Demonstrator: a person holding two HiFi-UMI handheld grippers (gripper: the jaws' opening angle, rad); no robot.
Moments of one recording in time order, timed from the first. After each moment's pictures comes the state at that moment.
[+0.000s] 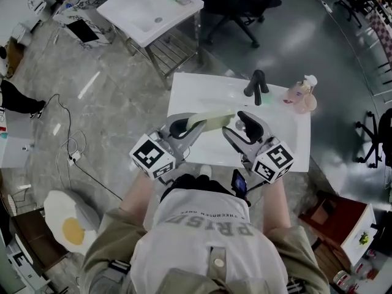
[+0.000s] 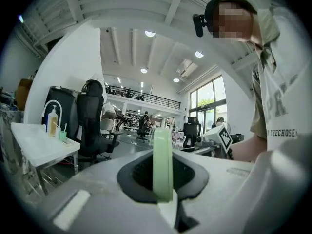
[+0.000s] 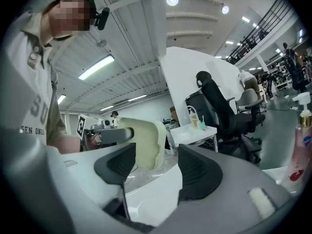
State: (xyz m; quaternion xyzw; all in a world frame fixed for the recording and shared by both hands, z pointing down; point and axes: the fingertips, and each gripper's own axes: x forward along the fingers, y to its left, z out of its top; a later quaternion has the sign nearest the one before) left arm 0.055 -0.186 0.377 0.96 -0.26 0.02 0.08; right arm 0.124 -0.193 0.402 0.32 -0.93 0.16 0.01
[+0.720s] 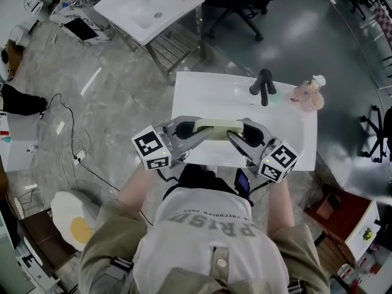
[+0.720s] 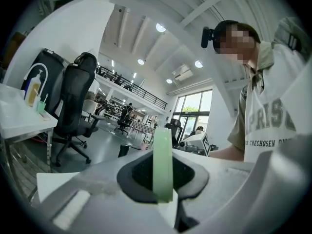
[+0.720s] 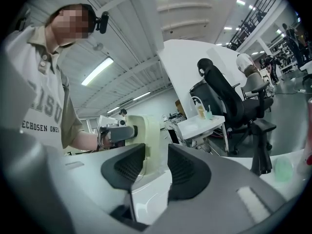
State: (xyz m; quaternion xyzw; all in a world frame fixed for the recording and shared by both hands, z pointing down) left arm 0.054 -0.189 0.401 0.97 -0.13 0.00 0.18; right arm 0.107 -0.192 0.429 0.27 -0.94 0.21 0.01
